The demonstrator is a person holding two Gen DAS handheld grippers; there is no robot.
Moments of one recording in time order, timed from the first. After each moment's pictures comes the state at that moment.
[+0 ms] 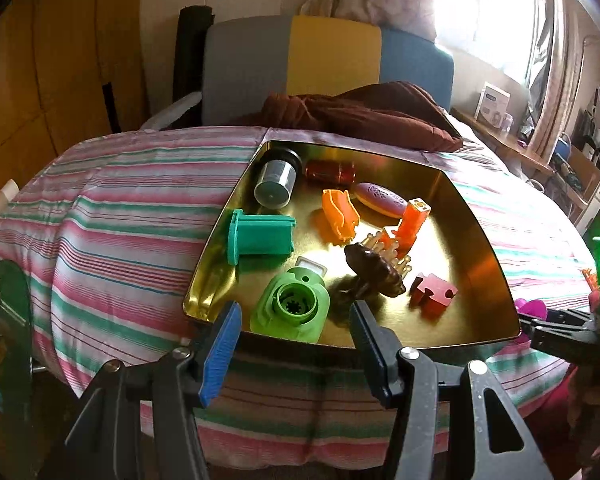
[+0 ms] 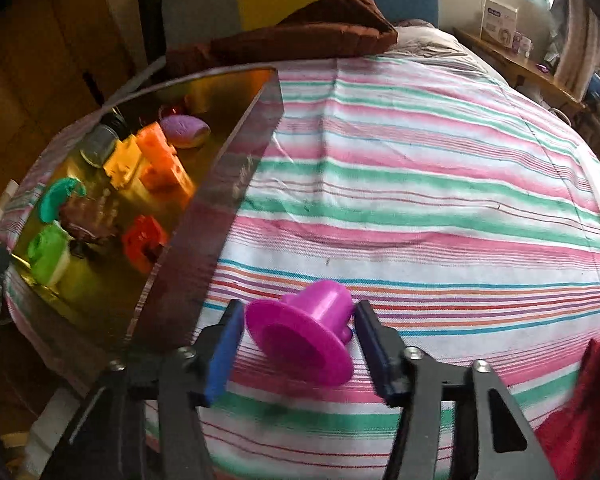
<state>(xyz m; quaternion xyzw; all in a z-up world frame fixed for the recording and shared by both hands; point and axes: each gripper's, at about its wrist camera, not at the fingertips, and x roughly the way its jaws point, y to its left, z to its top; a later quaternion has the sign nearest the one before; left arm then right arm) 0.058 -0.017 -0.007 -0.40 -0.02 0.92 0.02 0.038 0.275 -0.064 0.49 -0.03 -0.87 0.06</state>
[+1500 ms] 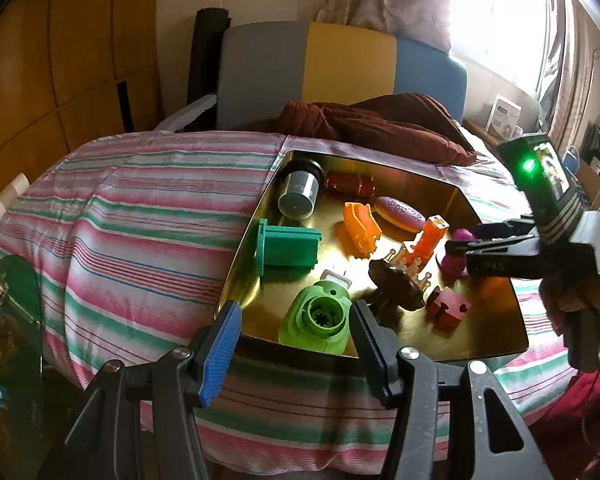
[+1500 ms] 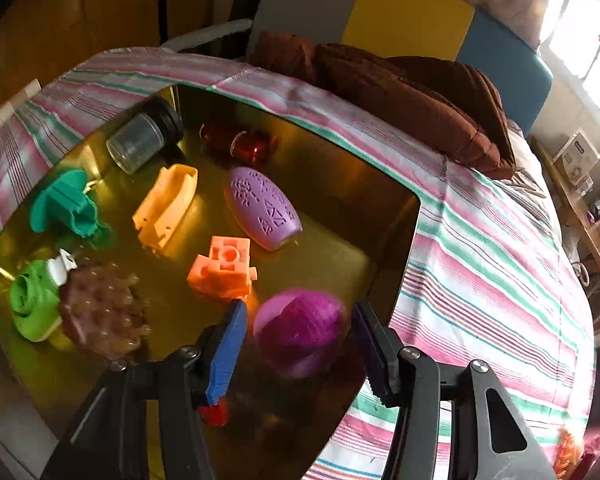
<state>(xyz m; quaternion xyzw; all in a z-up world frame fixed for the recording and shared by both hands) 0.055 -0.034 -0.001 -0.39 -0.04 0.92 0.00 -0.074 0.159 -0.038 0.48 0.18 -0.85 0.13</state>
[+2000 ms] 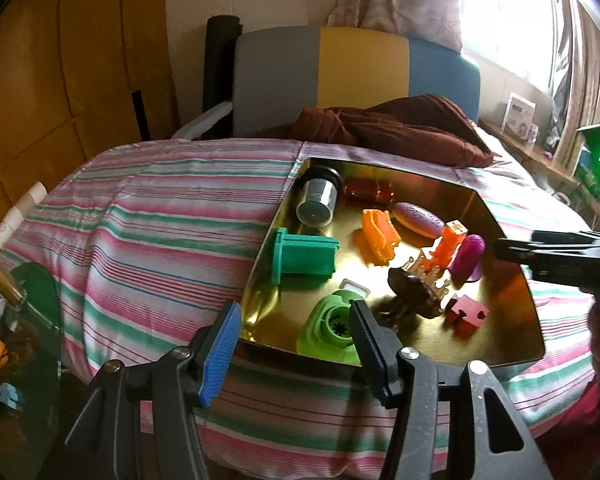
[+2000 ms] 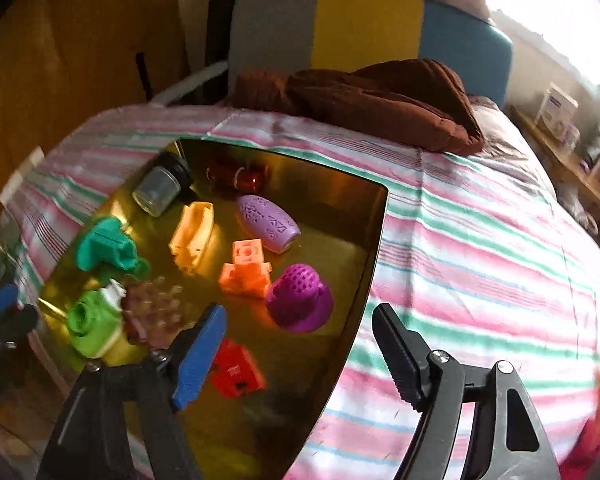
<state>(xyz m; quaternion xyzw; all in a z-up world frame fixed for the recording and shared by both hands) 0.052 -0.032 0.001 -0.38 -0.01 0.92 -0.04 -0.026 0.182 0.001 0.44 0.06 -0.89 0.12</state>
